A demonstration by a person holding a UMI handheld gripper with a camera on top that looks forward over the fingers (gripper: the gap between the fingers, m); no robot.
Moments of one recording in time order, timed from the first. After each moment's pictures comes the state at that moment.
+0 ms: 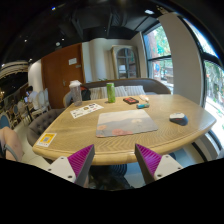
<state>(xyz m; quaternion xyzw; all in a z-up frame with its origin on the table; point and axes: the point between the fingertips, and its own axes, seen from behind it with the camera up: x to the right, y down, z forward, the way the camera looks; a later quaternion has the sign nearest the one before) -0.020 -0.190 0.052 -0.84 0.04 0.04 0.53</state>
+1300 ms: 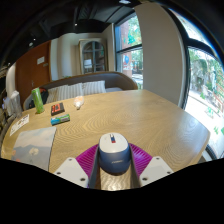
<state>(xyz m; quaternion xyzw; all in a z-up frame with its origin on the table) 0.359 -0.005 -0.009 -0.85 0.13 -0.05 0.50</state>
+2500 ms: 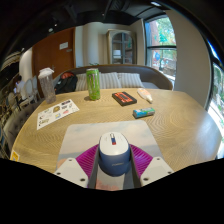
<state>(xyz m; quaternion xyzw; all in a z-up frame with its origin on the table) 0.059 0.041 -0.008 -0.89 0.04 0.00 0.46</state>
